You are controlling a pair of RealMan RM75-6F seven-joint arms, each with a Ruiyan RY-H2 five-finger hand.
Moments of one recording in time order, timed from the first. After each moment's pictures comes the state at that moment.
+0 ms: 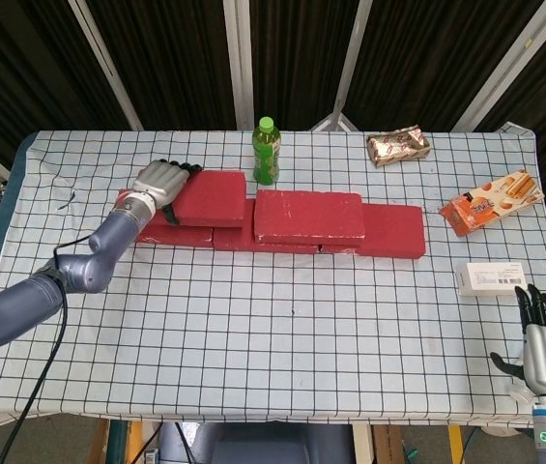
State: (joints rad) left arm -1.23 -1.43 -0.15 -0.99 0.62 0.34 0.45; right arm 0.06 -1.12 0.09 -1.83 -1.20 1.47 -0.35
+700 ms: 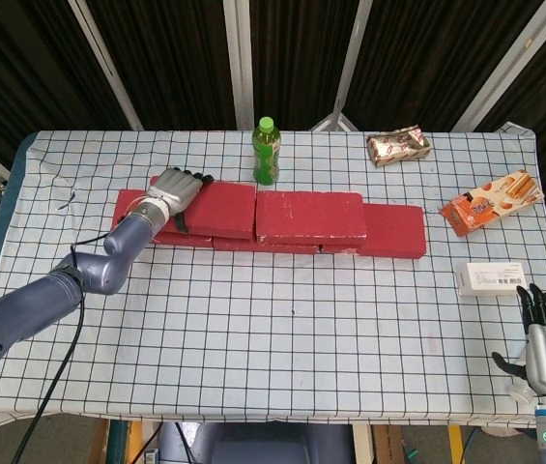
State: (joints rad) left arm -1.34 -1.45 0.02 -0.99 0.56 0.35 0.38; right arm 0.06 -1.11 0.09 -1.83 -1.21 1.46 -0.32
